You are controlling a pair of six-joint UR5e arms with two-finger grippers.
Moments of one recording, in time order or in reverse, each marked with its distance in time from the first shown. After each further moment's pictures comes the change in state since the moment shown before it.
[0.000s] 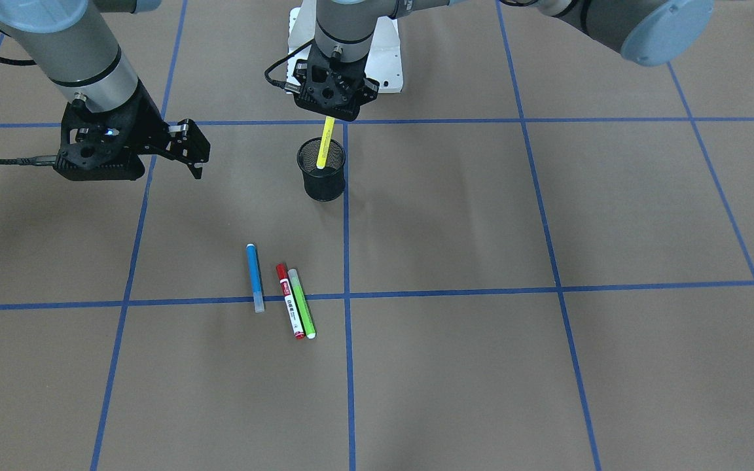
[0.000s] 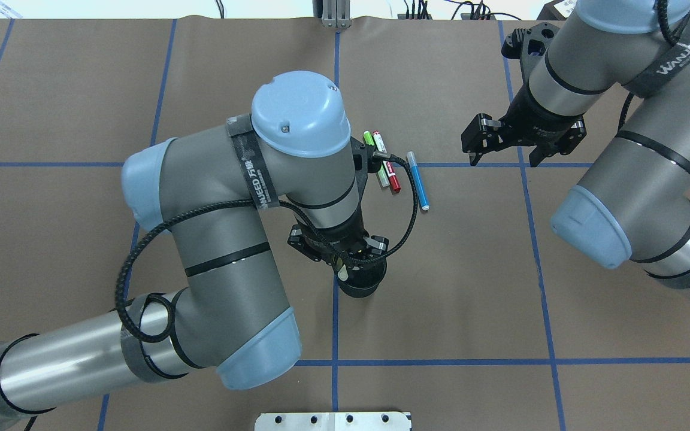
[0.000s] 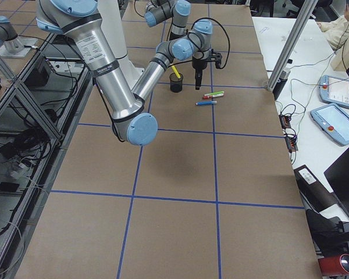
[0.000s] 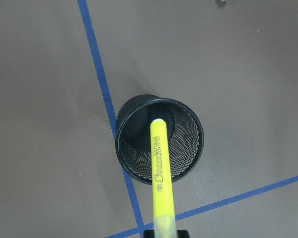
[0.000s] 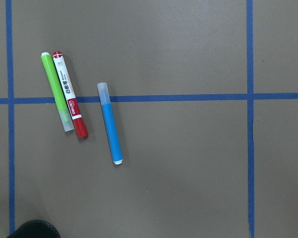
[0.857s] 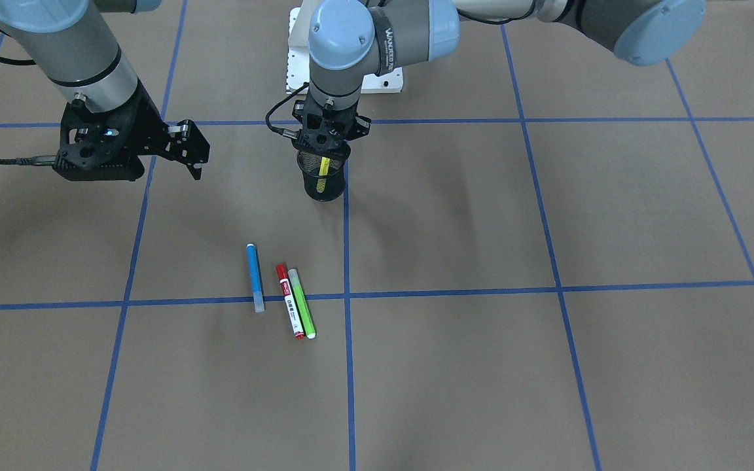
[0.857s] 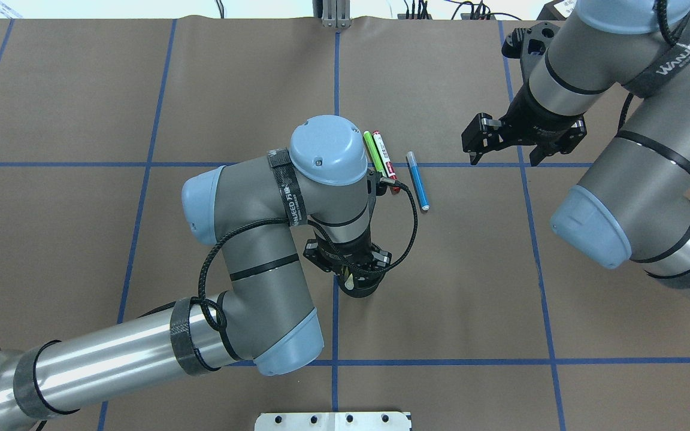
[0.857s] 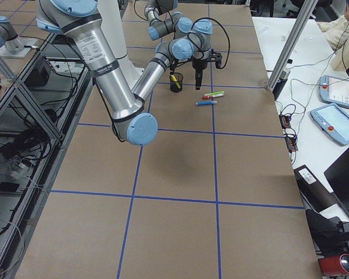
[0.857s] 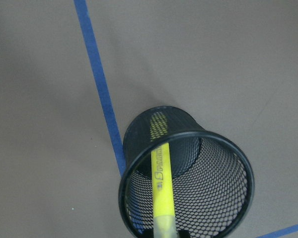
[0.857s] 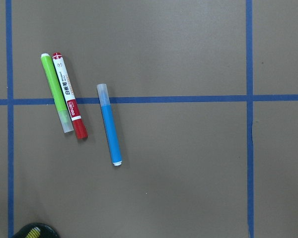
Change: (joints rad) left arm 0.046 0.002 0.200 -0.162 0.003 -0.002; right arm 0.000 0.000 0.000 0.000 -0.007 -0.001
